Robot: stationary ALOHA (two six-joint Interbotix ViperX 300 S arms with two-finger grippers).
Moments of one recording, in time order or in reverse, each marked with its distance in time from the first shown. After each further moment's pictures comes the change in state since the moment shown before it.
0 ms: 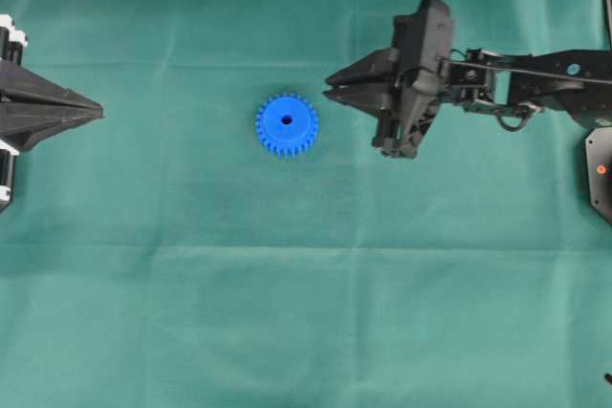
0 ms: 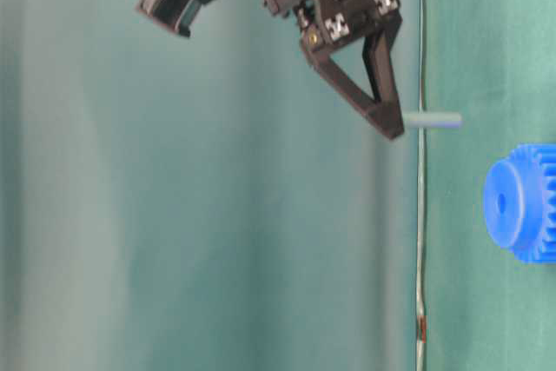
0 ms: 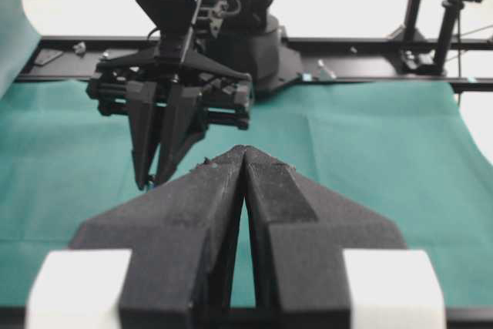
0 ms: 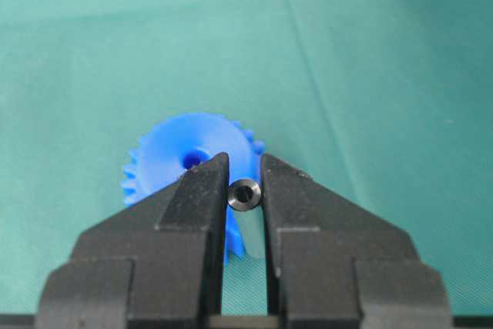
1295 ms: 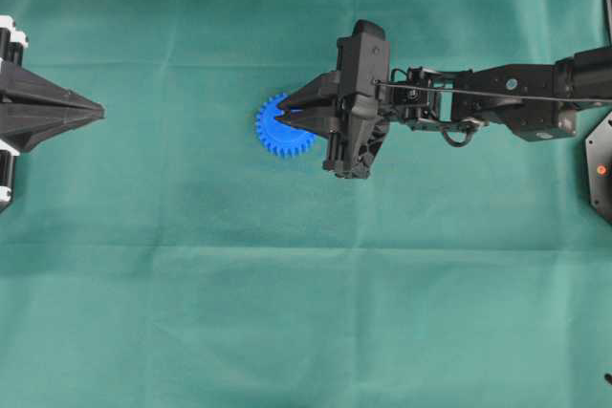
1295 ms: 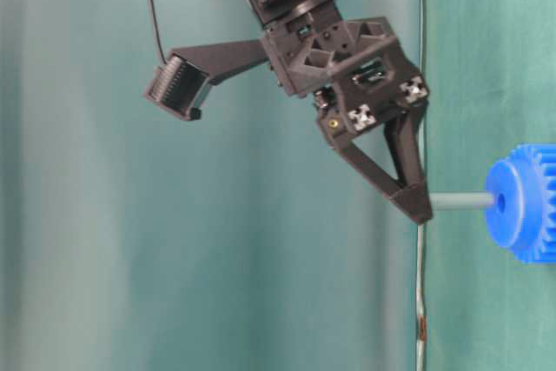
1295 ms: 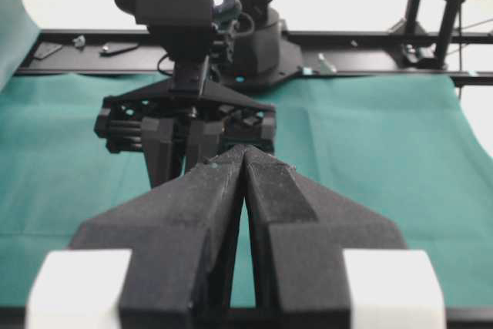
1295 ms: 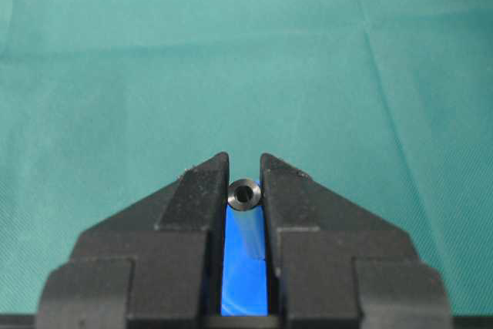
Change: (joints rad) left arm 0.002 0.002 0.000 -0.002 0.011 0.000; right arm 0.061 0.155 -0.161 0.002 0.020 0.008
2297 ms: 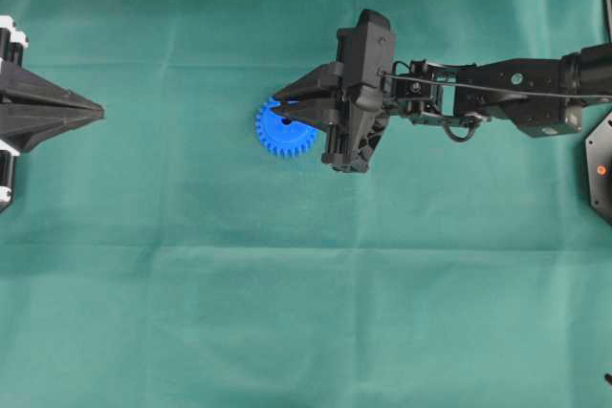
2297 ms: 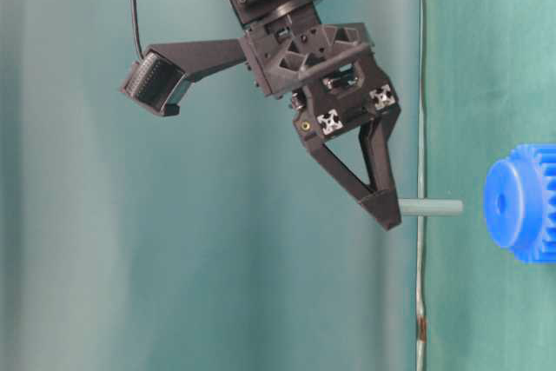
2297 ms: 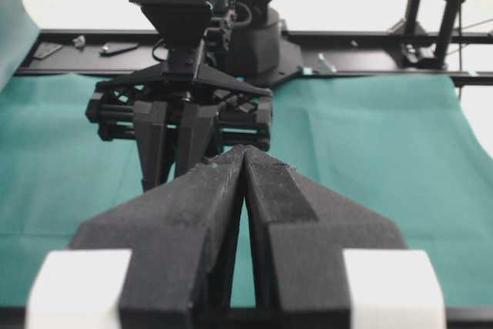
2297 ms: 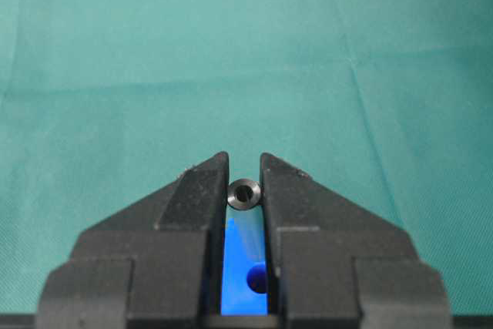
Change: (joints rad) left arm 0.000 0.000 0.000 0.000 0.000 0.000; right arm -0.008 -0.034 -0.005 -0.002 -0.014 0.000
